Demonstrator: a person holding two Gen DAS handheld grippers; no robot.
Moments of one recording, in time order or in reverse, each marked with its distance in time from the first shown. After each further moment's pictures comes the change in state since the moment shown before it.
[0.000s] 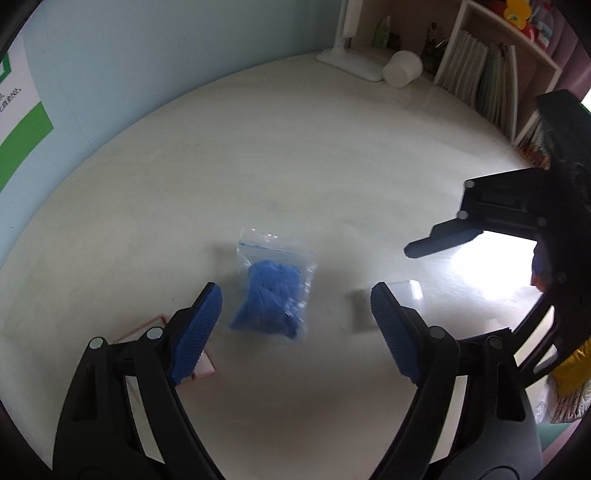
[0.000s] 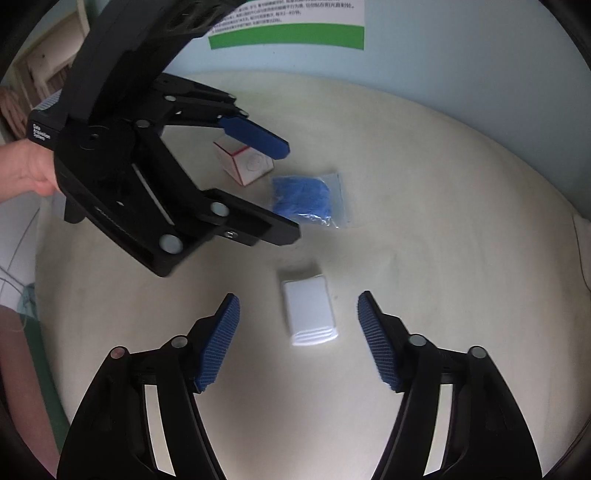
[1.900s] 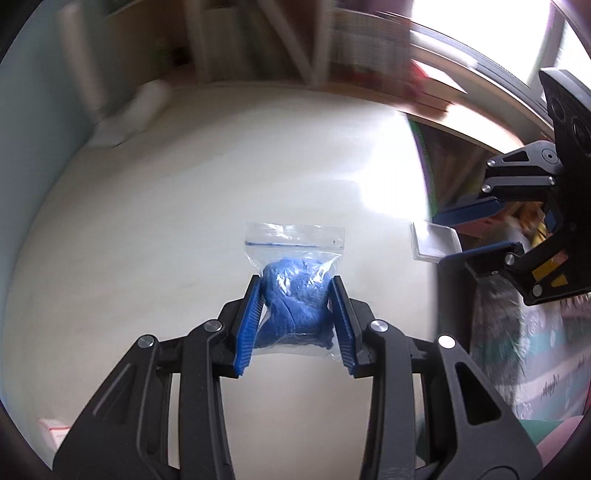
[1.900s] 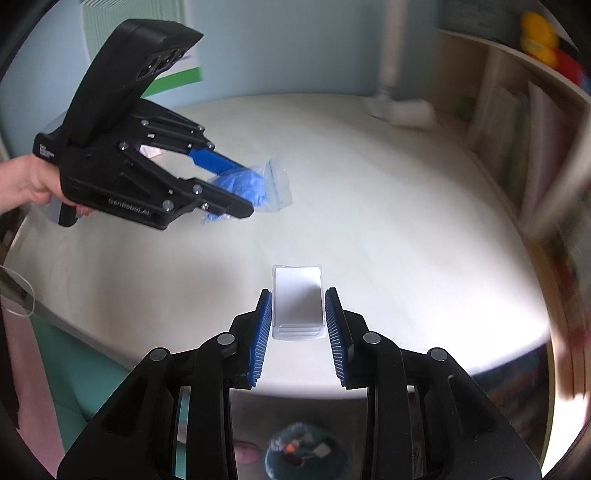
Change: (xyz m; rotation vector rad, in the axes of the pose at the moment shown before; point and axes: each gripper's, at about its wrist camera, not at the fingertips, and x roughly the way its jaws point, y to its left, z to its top) left arm -0.025 -0.295 -0.016 0.527 -0.005 -0.243; right arm -0.221 0.046 -0.269 0.529 -0.108 -0.385
